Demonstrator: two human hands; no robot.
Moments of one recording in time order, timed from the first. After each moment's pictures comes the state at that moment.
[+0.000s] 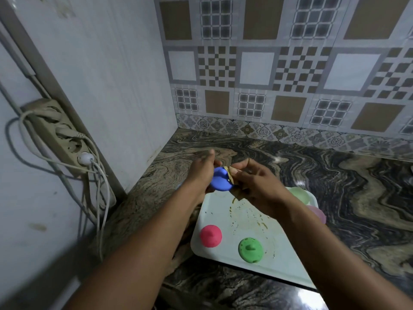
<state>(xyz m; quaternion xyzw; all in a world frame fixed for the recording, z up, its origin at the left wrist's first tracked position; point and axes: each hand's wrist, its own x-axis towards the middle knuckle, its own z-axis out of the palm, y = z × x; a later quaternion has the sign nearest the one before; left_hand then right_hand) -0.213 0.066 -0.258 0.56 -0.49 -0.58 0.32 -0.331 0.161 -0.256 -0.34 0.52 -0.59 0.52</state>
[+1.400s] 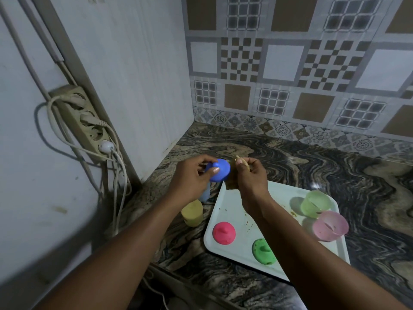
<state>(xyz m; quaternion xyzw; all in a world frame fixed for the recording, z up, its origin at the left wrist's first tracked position) -0.129 0.058 -0.282 0.45 -0.74 -0.34 0.37 -0.280 0.103 -0.294 -0.25 0.59 -0.65 0.42</state>
